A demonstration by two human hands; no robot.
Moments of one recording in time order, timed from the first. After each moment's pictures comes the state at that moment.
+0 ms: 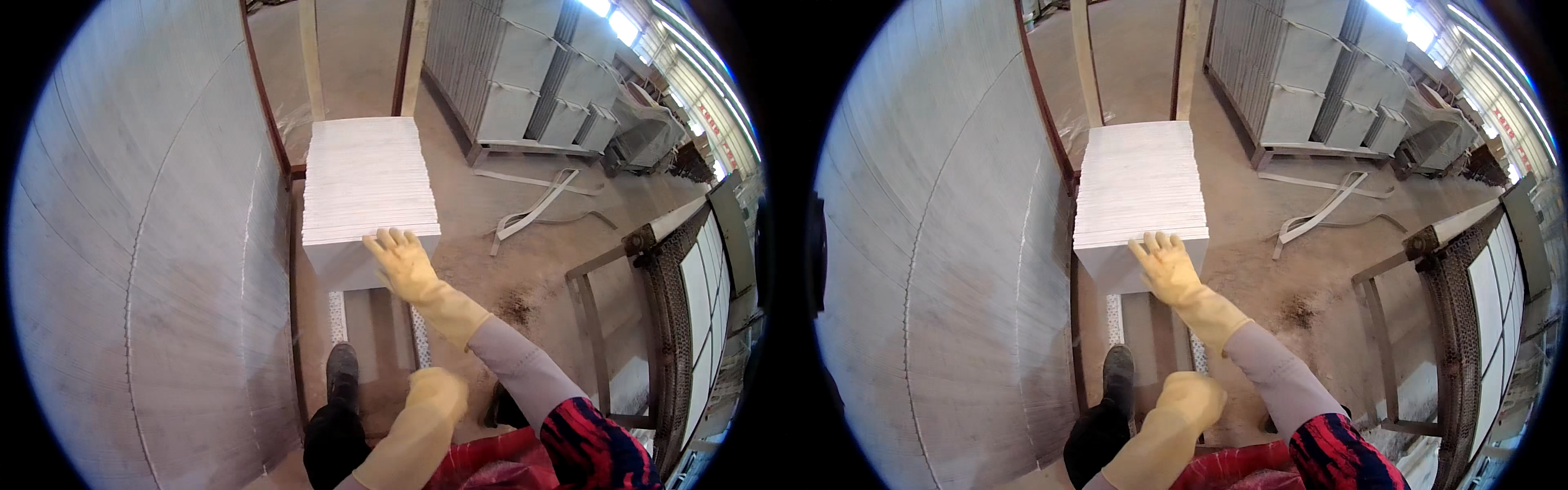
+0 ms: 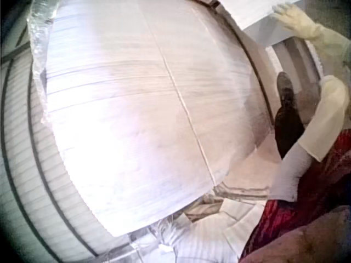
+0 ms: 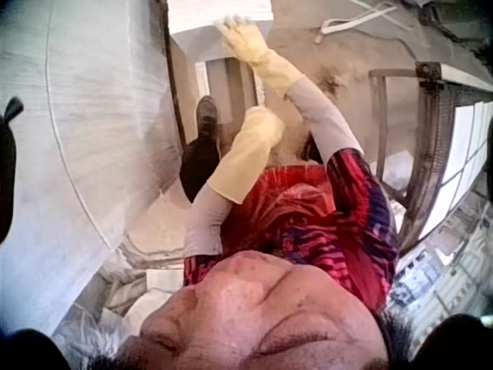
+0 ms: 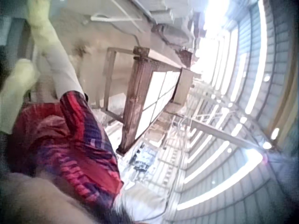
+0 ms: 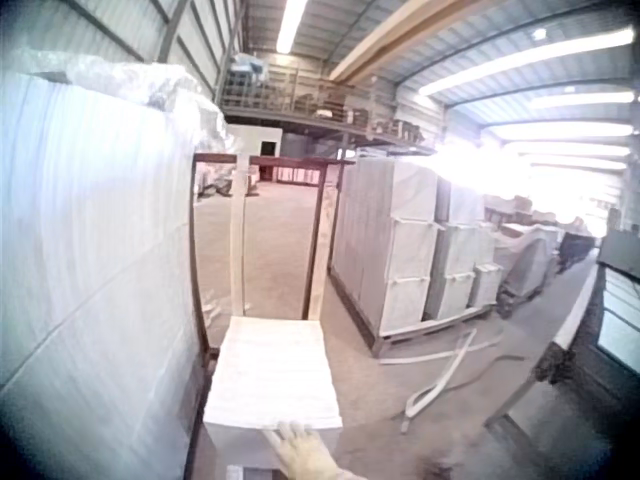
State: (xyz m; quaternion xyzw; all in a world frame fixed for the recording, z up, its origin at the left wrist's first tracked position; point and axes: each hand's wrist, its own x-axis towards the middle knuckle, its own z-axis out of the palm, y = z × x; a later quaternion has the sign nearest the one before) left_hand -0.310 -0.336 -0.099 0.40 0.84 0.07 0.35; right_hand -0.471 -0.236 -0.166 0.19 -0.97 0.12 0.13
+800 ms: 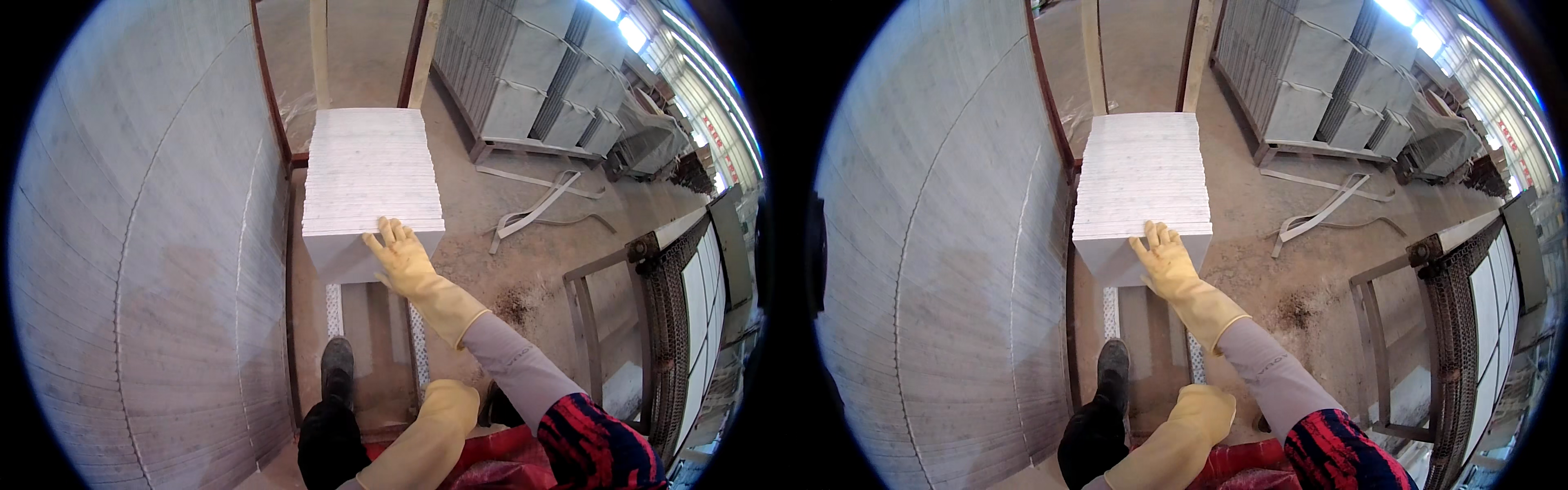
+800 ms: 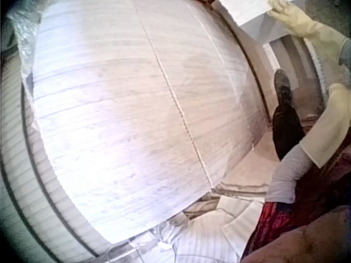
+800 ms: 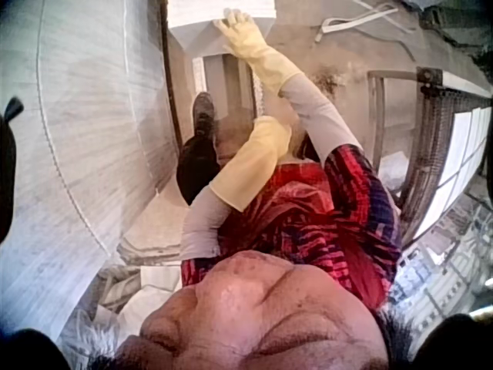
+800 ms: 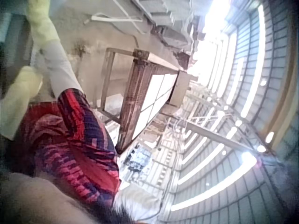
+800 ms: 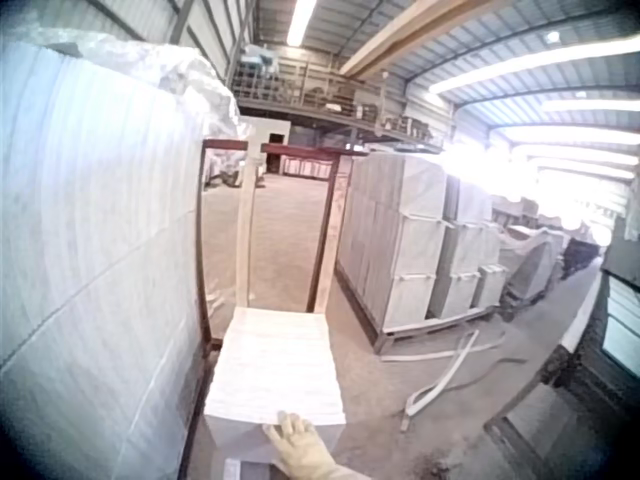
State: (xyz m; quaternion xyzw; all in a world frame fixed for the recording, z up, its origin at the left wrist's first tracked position) left_hand -0.303 -0.330 -0.077 0.43 0.79 0.10 0.42; right_hand -0.480 -0.238 -0.186 0.18 -0.98 0.05 0.08
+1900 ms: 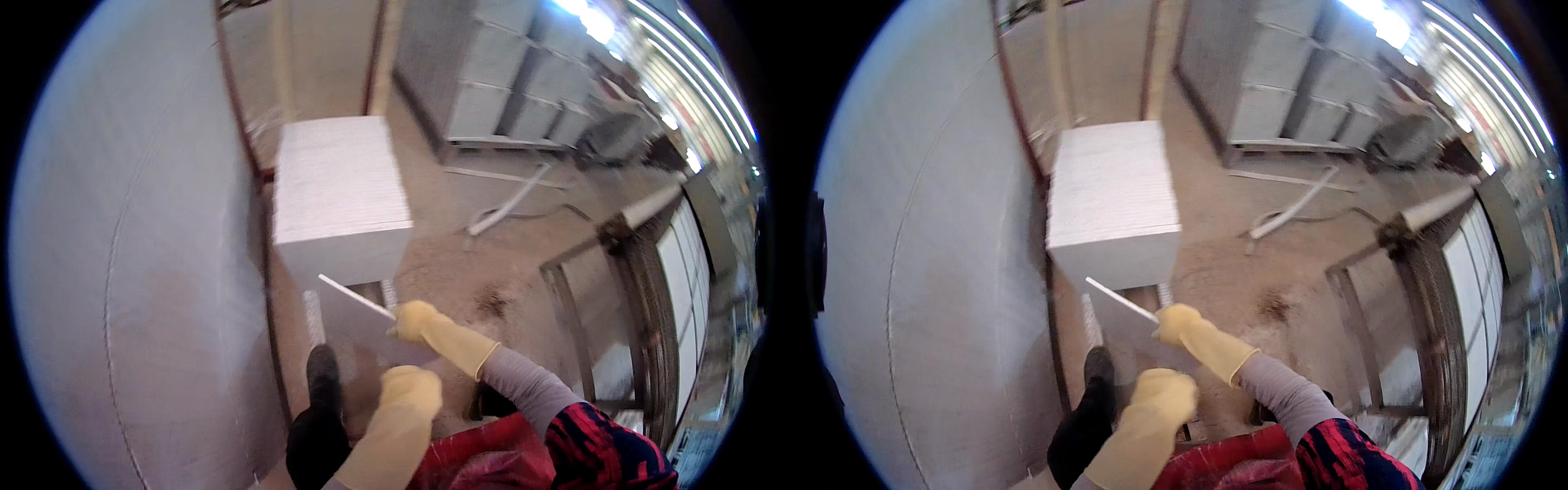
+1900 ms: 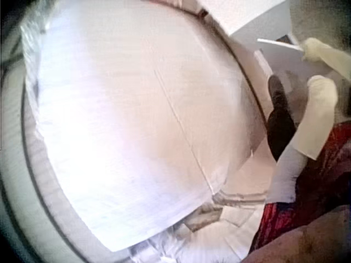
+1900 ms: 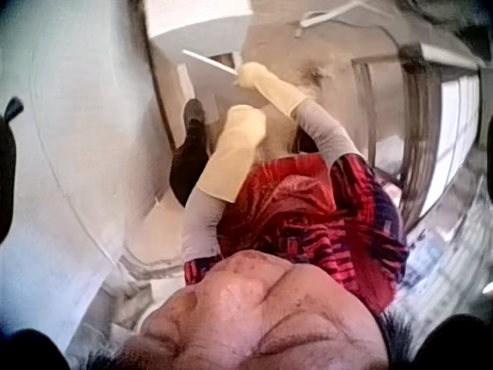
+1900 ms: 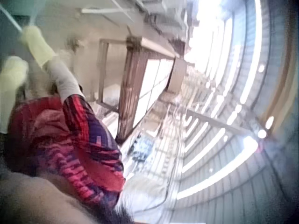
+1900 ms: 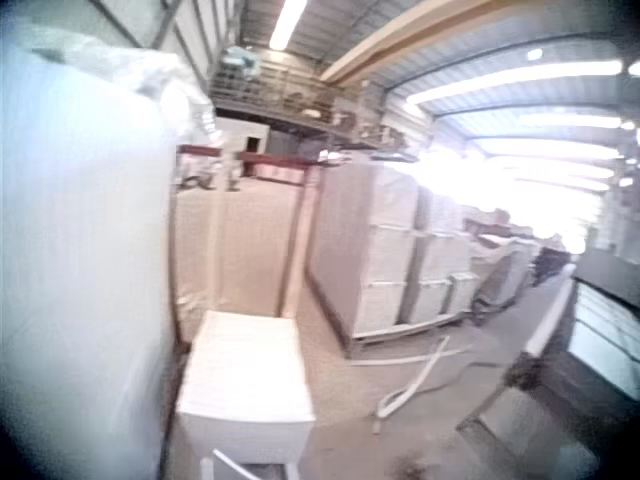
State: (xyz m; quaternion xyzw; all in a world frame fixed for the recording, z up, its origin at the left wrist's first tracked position) left_hand -0.311 -0.346 -0.082 0.18 0.87 0.19 0.43; right_hand -0.381 -0.216 -0.184 -0.04 -0.93 0.15 -0.33
